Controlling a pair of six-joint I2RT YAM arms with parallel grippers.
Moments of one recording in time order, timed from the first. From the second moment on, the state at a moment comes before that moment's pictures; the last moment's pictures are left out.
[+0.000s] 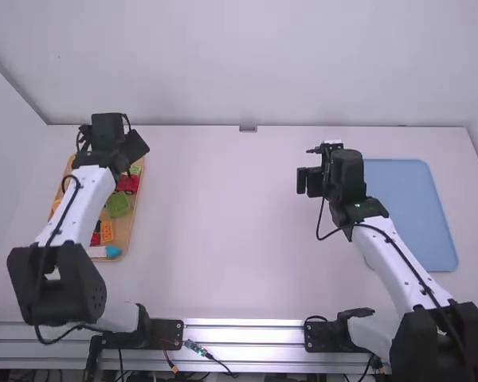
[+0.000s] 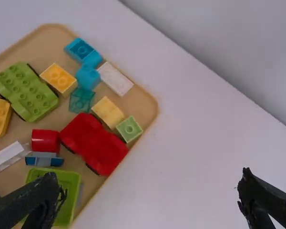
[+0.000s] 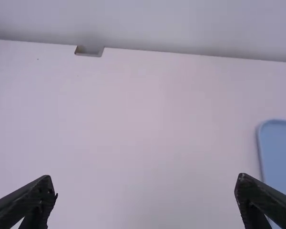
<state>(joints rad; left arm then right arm) 0.14 1.55 1.26 -0.51 -0.24 -0.54 0.21 1.29 0.85 -0.19 0.00 0.02</state>
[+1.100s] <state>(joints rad) 0.63 2.01 1.61 -0.72 0.00 -1.00 0.22 1.29 0.85 -0.22 0.01 0.03</state>
